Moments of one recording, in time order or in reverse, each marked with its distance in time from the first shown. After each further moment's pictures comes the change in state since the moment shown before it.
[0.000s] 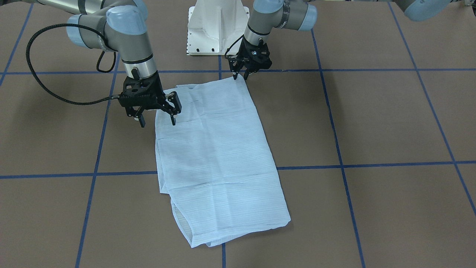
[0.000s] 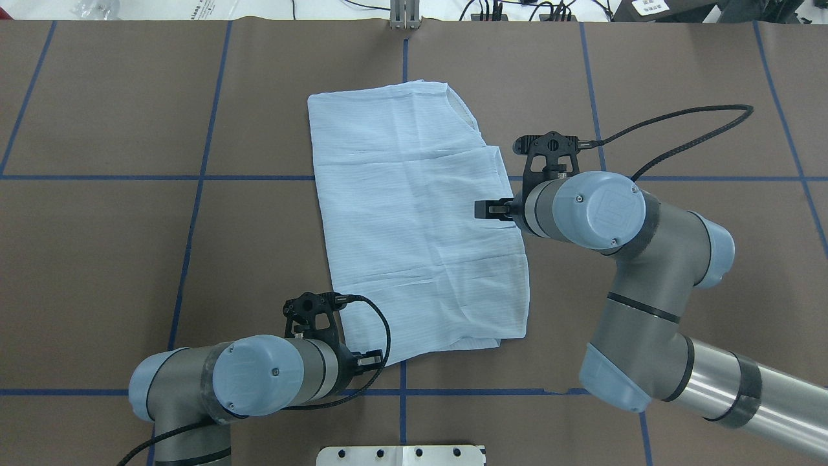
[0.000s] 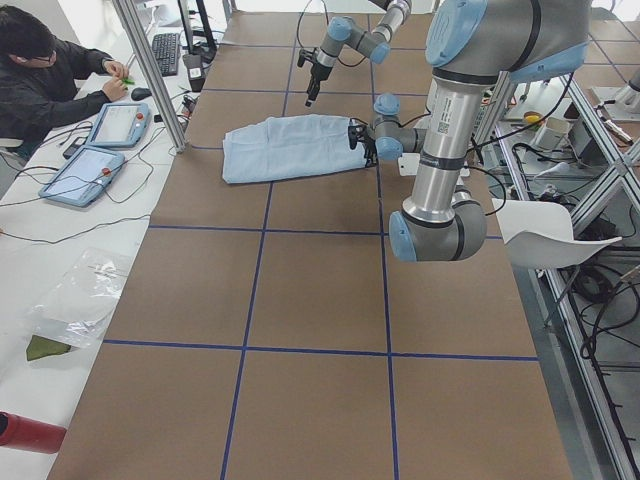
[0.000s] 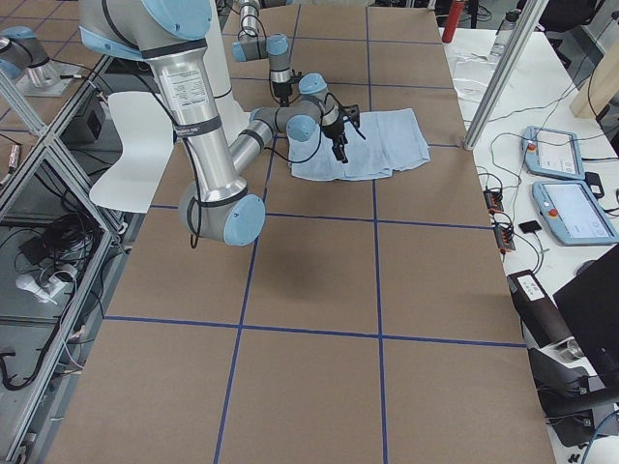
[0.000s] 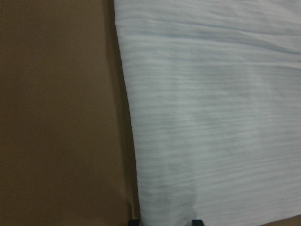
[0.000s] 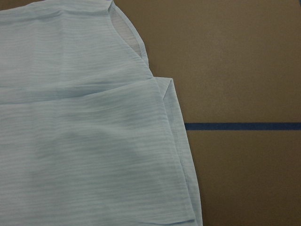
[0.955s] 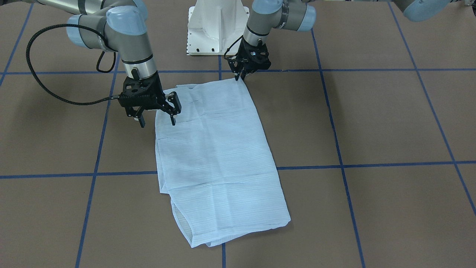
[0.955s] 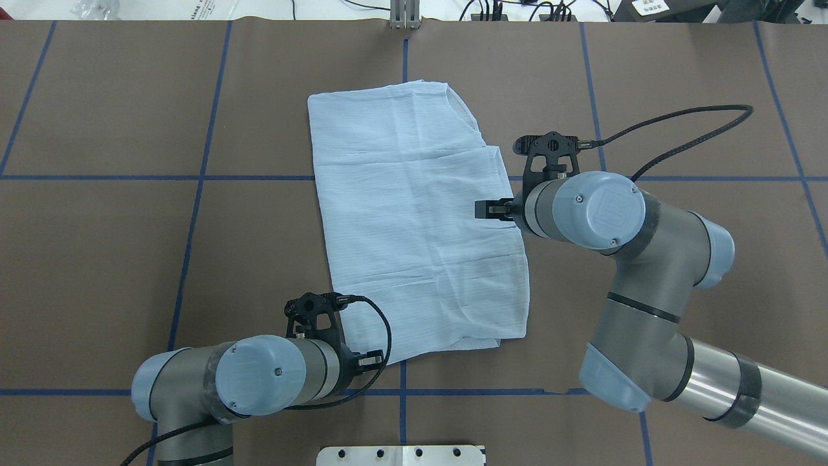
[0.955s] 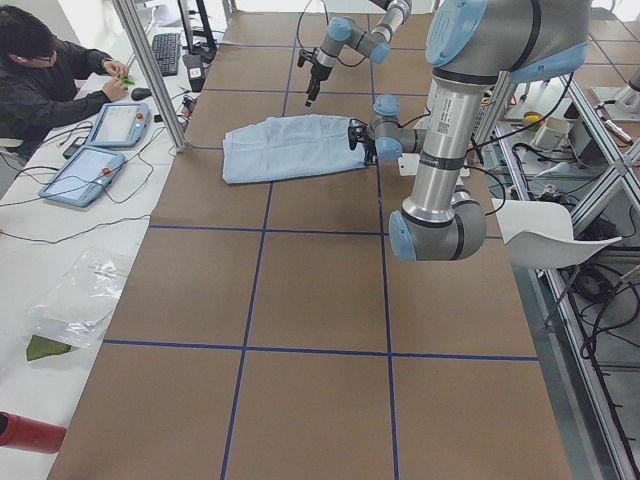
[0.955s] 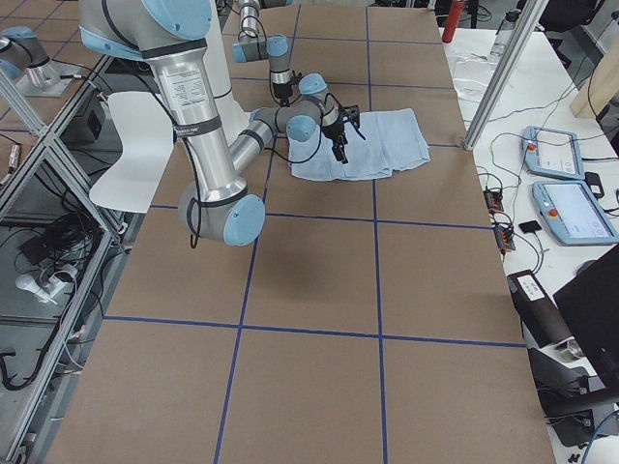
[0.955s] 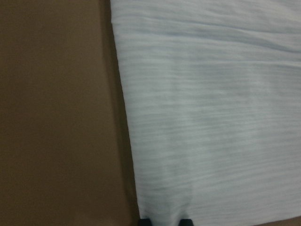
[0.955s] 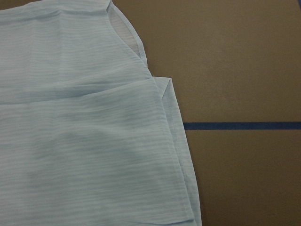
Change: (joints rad) left arm 0.000 -0.002 0.010 -0.002 0.001 0.000; right arm -0.001 -0.002 0.000 0.000 -0.001 0.011
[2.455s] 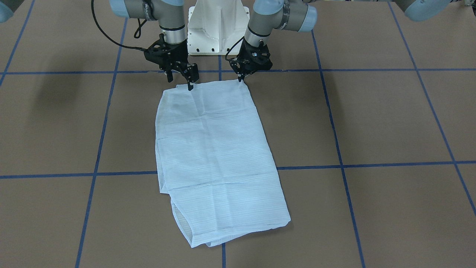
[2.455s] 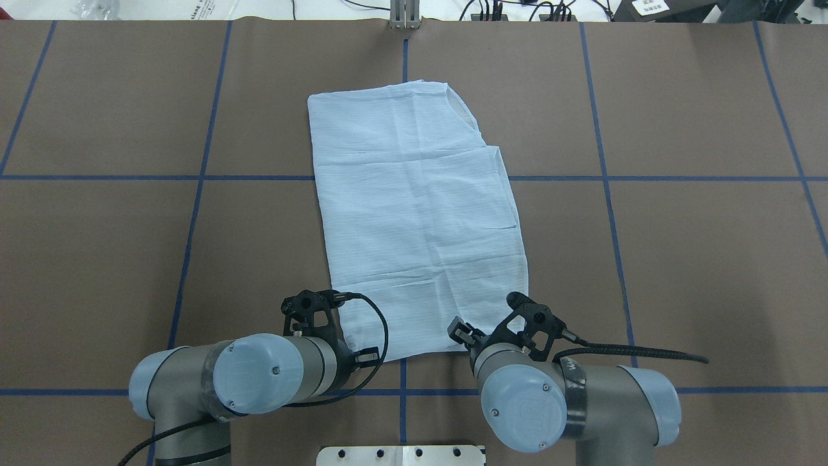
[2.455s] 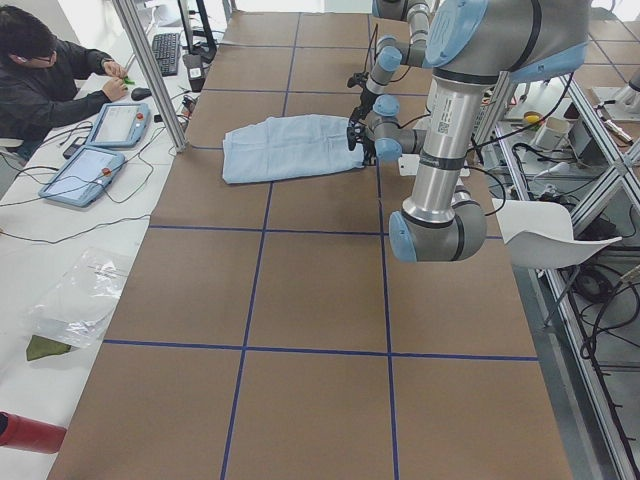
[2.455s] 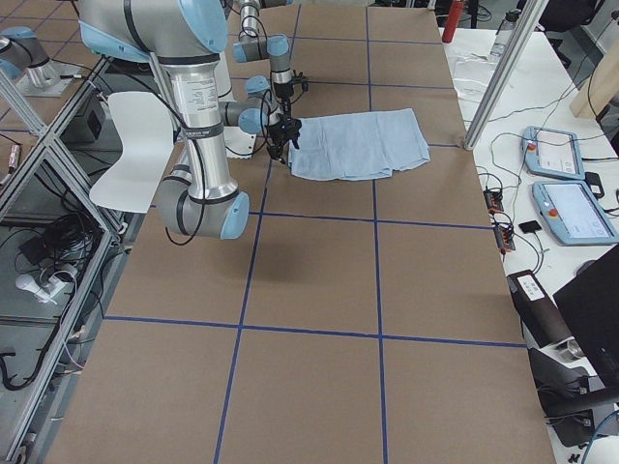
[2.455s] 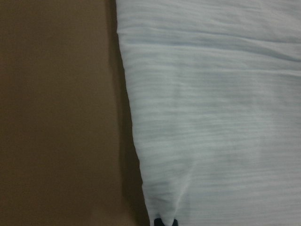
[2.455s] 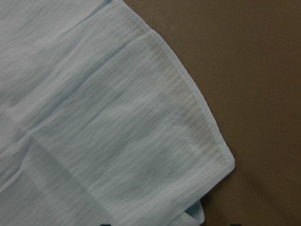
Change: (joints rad) left arm -0.003 0.005 -0.002 0.001 0.014 0.001; right arm -0.411 -0.023 0.091 -0.229 -0.246 0.896
